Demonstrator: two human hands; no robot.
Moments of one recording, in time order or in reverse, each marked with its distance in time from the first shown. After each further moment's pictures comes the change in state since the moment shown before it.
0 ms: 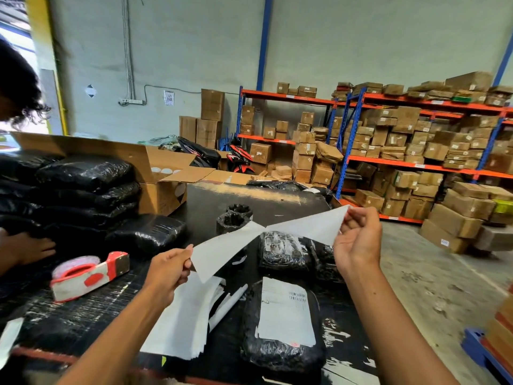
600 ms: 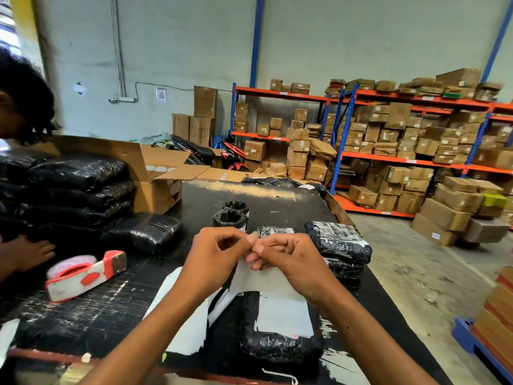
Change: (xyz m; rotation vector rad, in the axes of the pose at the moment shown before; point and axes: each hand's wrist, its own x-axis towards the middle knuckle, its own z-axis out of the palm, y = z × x) left_hand -0.093 0.056 0.053 0.333 -0.333 0.592; right_hand -0.069 0.032 0.006 -0.869 -0.810 0.065
